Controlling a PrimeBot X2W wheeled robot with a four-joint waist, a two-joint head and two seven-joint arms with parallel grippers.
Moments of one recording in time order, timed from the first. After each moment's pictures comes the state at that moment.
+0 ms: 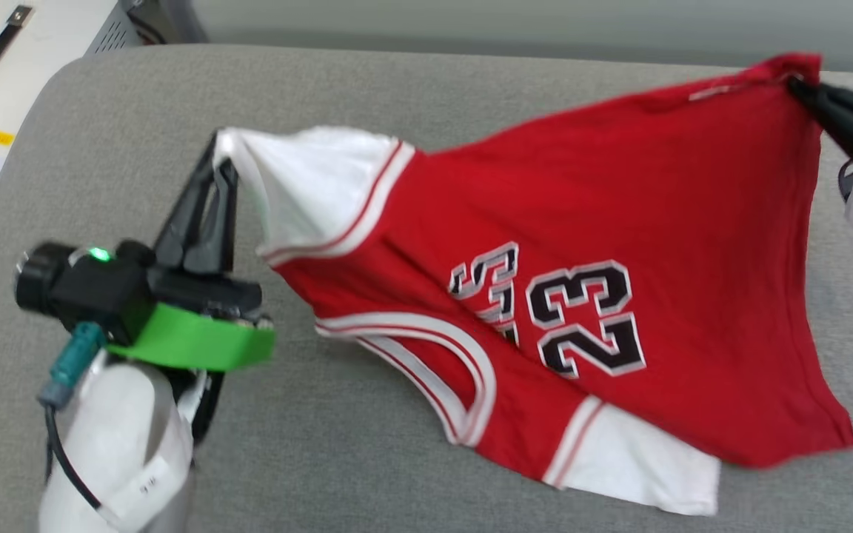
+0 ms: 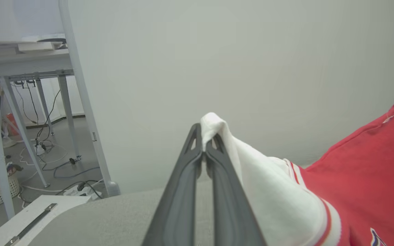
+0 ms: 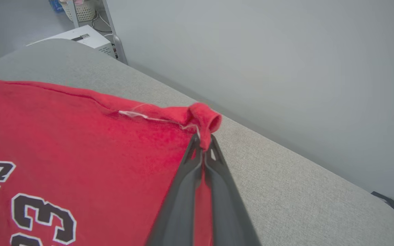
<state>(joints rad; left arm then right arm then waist) -0.31 0.23 -0.13 -0.07 -0.21 -0.13 -0.25 -0.85 -0.80 0.69 0.24 0.89 0.13 0.26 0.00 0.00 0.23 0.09</state>
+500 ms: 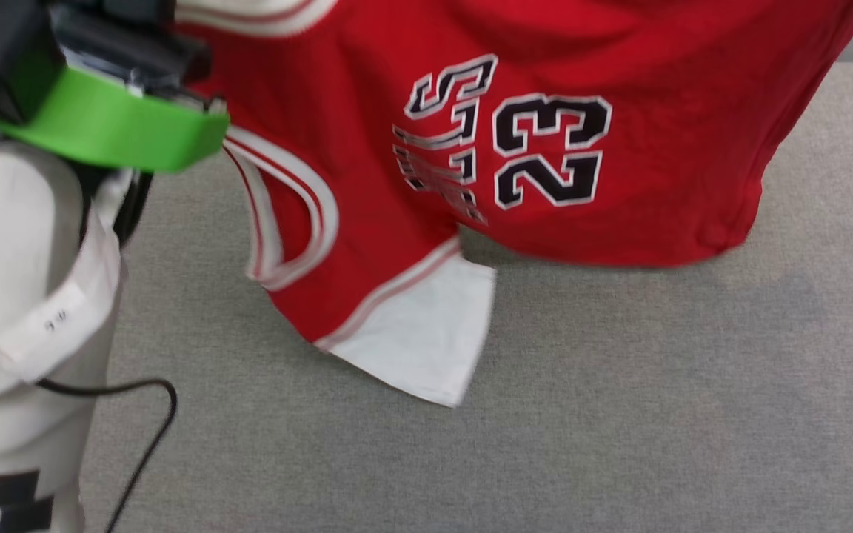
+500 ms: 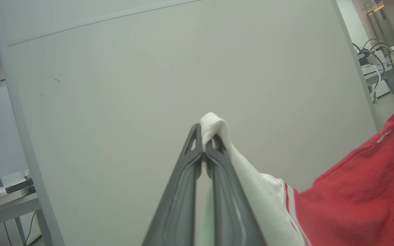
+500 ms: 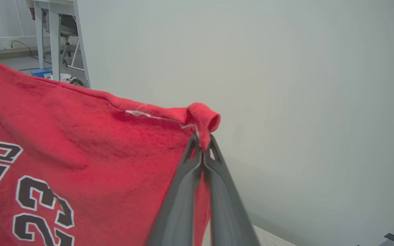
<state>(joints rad) -0.81 0.38 -0.23 -0.10 -0.25 -0.13 -0.11 -0.89 -0.73 0.44 0.14 0.77 0.13 0.15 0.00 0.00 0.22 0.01</state>
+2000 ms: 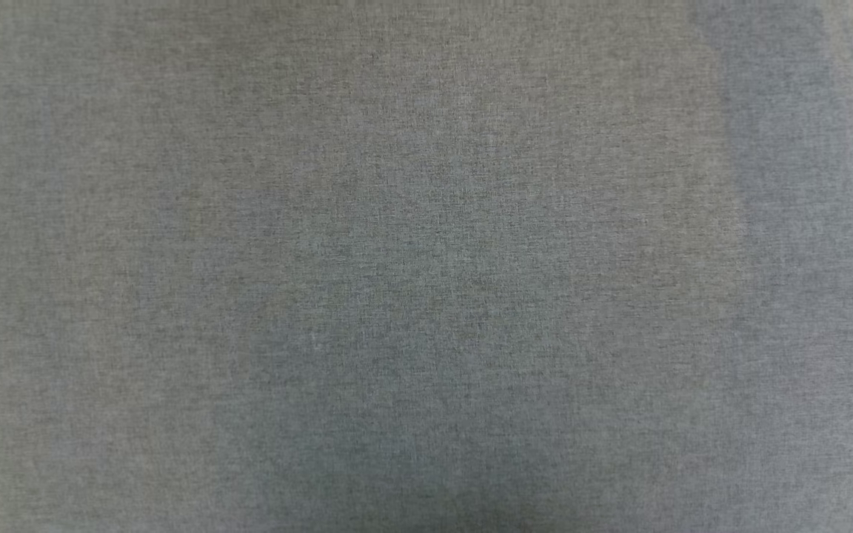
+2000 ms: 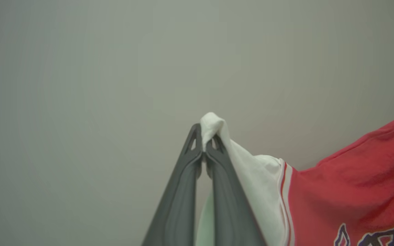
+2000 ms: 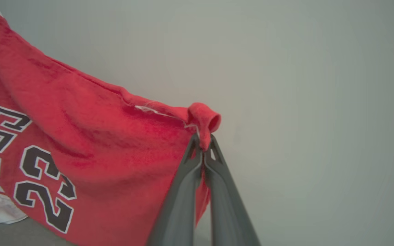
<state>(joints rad) -1.81 0.49 -0.73 0.72 -0.54 -0.13 -0.25 -1.64 -0.43 0.62 0.81 0.52 0.13 -0.10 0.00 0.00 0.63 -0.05</state>
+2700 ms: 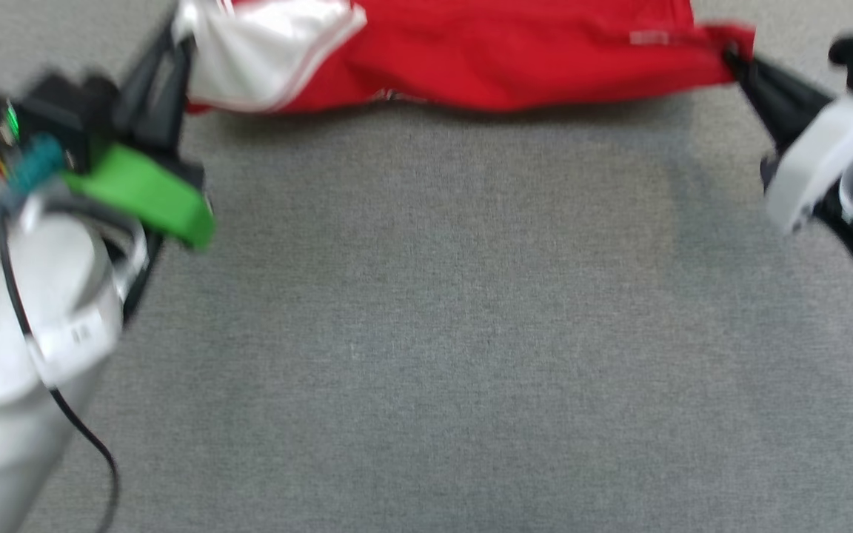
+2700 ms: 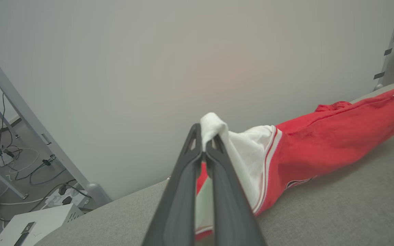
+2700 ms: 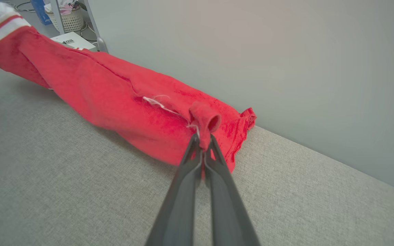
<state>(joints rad) -0.80 0.61 -0.60 0.24 -0.56 0.01 -0.26 -1.02 -0.64 0.95 0.54 0.88 0.13 -0.16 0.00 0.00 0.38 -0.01</state>
